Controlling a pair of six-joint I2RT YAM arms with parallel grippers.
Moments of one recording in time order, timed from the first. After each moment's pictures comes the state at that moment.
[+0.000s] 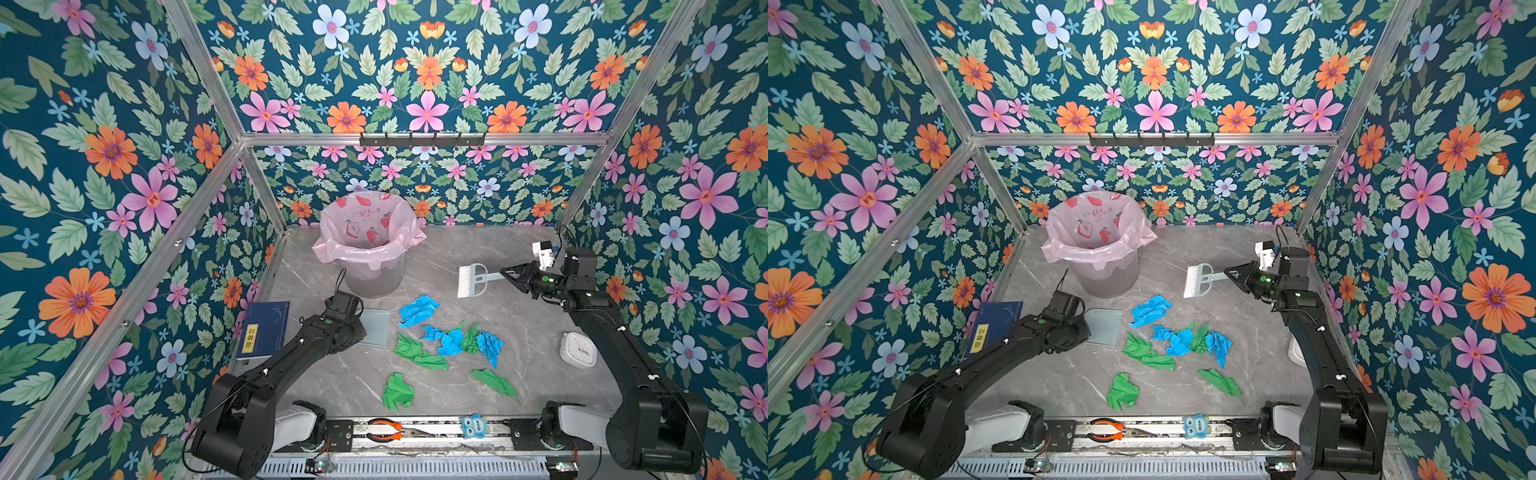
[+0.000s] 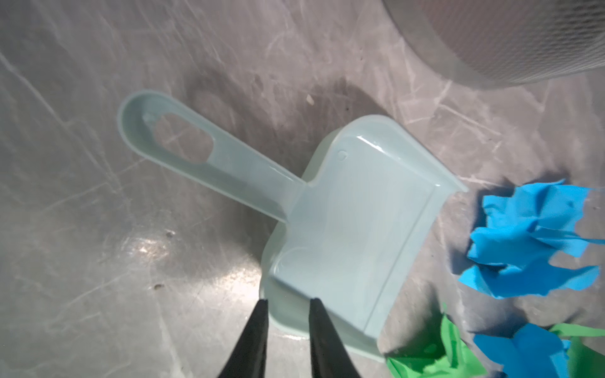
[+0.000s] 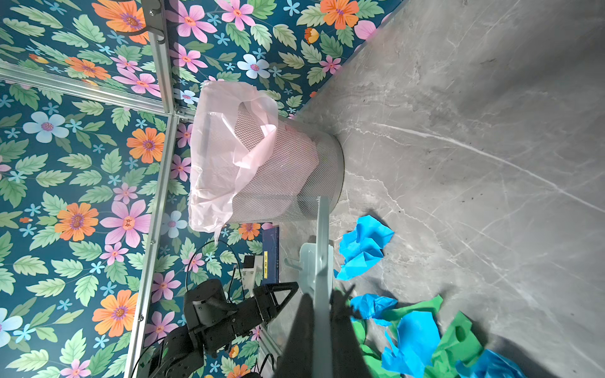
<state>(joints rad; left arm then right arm) -0.40 1.20 0.64 -0.56 -0.05 -0.83 -0.08 1.22 0.93 -0.26 -0.84 0.76</state>
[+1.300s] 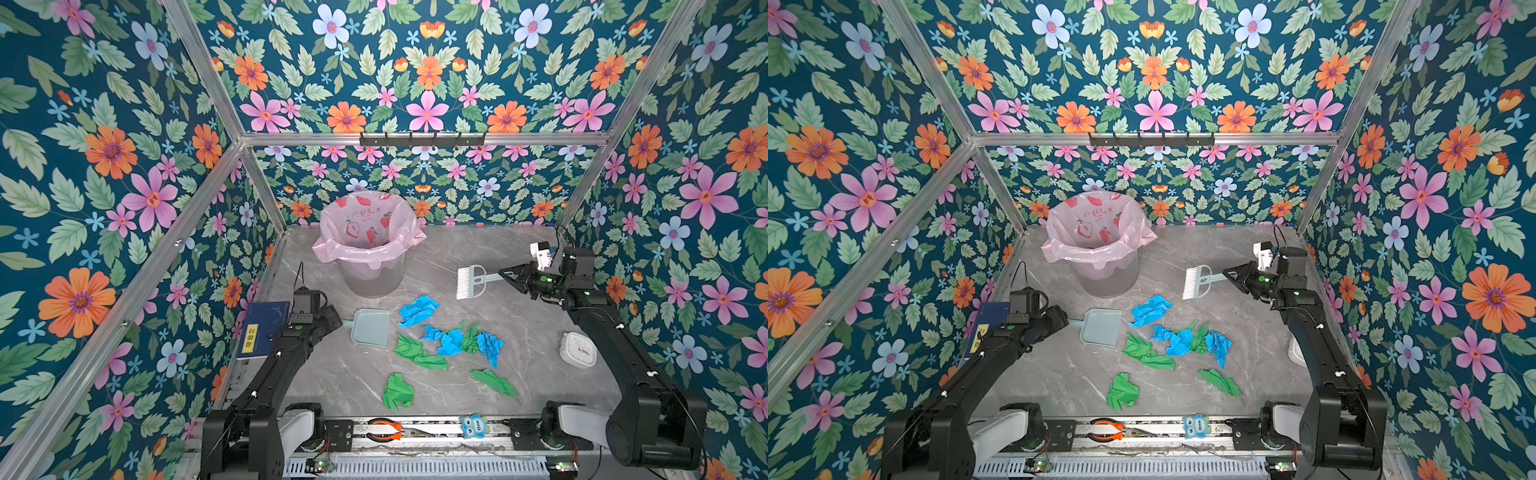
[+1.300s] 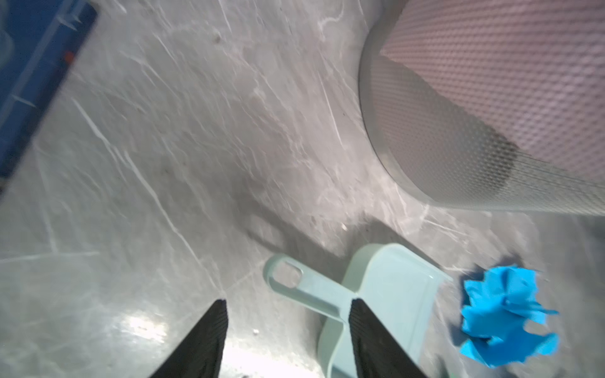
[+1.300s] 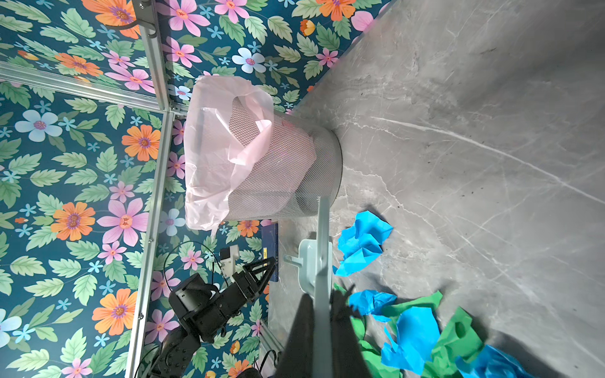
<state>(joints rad) -0.05 1.07 0.54 -0.35 0.06 -0.57 -0.07 1.23 0.93 -0.27 -0.84 0.75</state>
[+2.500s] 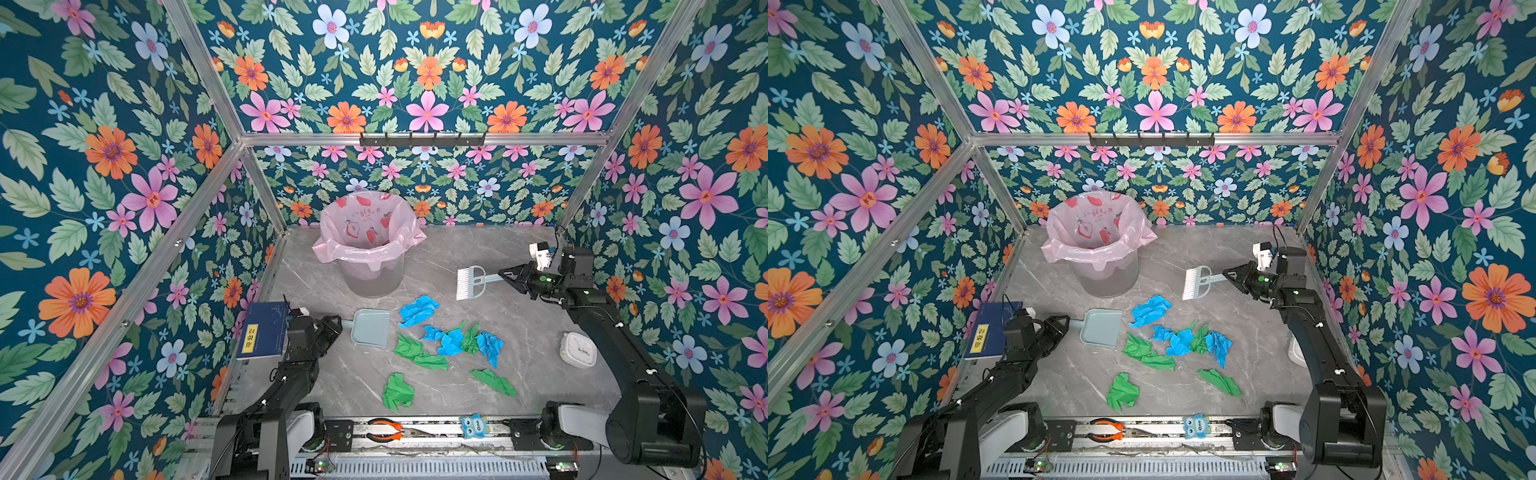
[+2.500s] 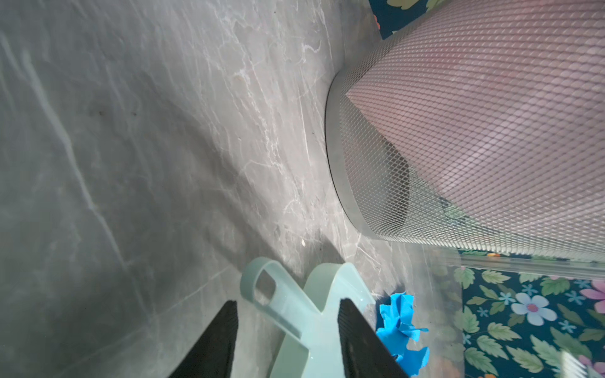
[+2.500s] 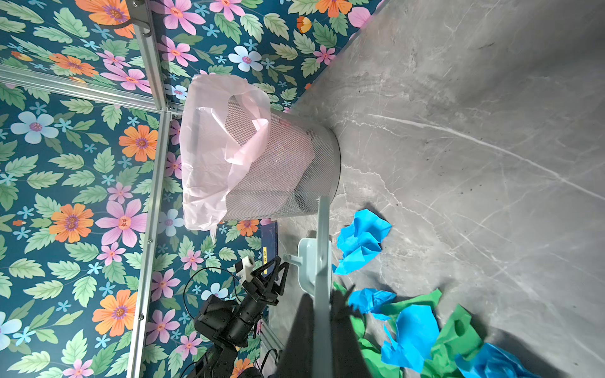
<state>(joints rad) 0.03 1.05 0.17 0.31 0.25 -0.89 -0.07 1.24 0.94 -0.28 -0.84 0.75</state>
